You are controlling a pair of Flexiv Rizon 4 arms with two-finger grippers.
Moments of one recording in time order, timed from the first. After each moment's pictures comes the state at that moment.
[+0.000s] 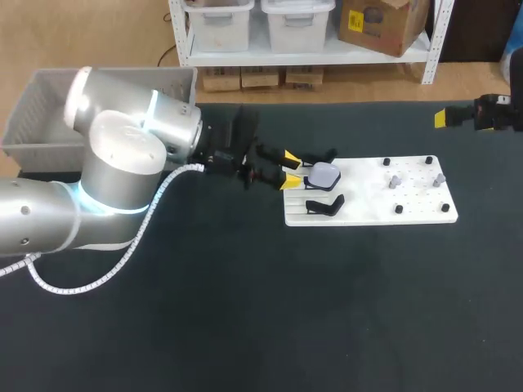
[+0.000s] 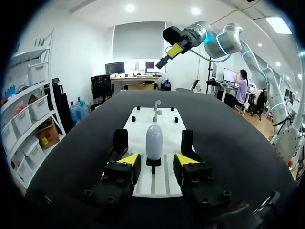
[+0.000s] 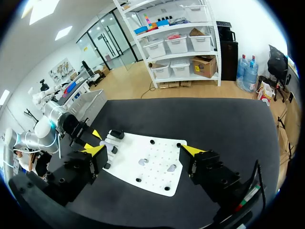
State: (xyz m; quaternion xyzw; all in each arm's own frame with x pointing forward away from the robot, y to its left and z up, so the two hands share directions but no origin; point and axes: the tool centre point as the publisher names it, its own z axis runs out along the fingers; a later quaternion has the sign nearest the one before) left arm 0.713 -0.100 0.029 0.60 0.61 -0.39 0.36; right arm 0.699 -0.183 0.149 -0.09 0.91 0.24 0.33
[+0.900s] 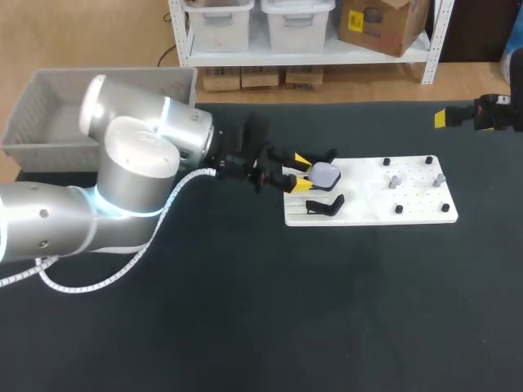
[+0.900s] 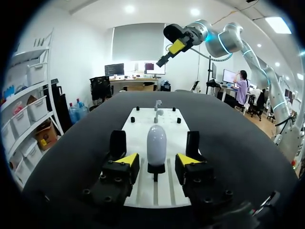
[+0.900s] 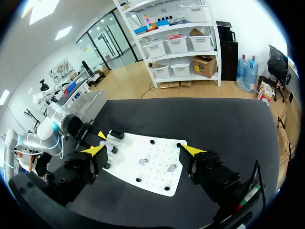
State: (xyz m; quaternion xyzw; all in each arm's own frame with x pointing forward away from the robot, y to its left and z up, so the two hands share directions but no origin) left arm 0.717 -0.120 0.017 0.59 0.60 -0.39 0.36; right arm 0.699 -0.183 0.149 -0.09 0.91 0.24 0.33
